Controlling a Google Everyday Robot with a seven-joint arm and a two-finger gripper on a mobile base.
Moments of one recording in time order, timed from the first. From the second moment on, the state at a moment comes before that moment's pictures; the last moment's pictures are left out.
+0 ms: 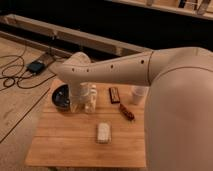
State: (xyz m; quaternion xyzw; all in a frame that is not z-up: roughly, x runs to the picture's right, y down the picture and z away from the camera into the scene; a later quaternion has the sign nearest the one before) arm -0.108 0.103 0.703 -0.26 0.23 0.64 0.68
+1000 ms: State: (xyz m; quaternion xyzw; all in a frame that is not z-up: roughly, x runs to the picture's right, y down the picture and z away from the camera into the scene) arm -0.068 0.083 0.721 -0.24 0.23 0.66 0.67
